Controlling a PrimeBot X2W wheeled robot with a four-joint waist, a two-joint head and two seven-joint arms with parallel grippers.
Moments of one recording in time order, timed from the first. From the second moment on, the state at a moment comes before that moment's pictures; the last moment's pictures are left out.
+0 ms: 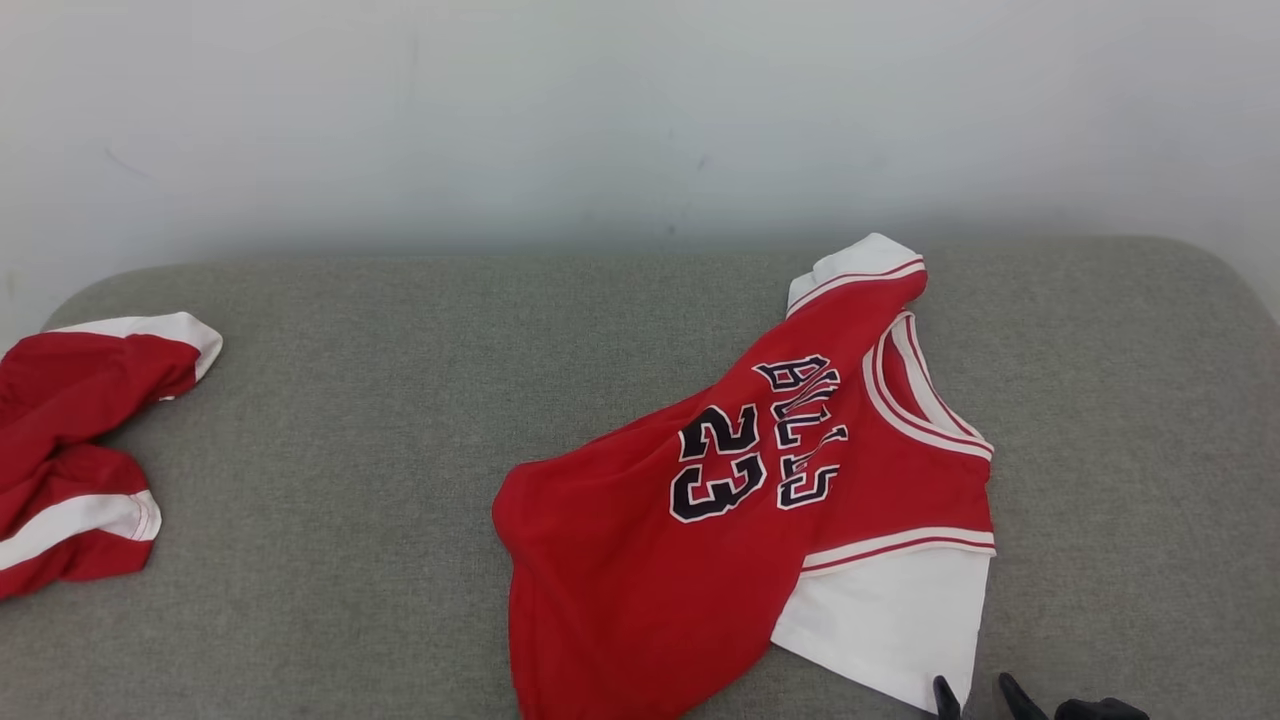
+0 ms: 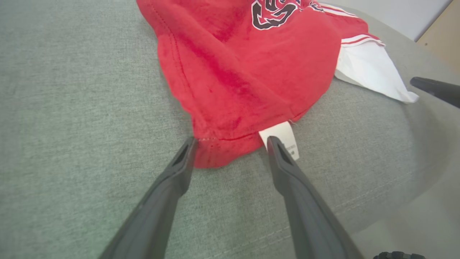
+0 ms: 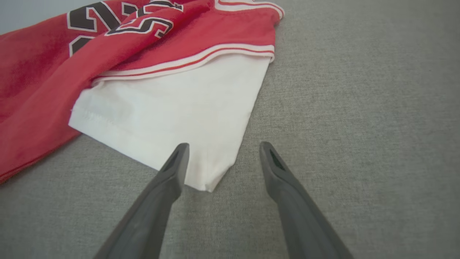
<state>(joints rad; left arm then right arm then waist) 0.06 0.07 -0.36 0.44 -0.21 -0.13 -0.23 0.05 -0.16 0.03 0.45 0.27 0.13 -0.15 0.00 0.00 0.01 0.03</state>
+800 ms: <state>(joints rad) -0.08 0.05 -0.41 0.64 -0.31 -0.13 -0.26 -0.06 -0.12 0.10 0.68 0.30 0.13 -0.20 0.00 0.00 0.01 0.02</state>
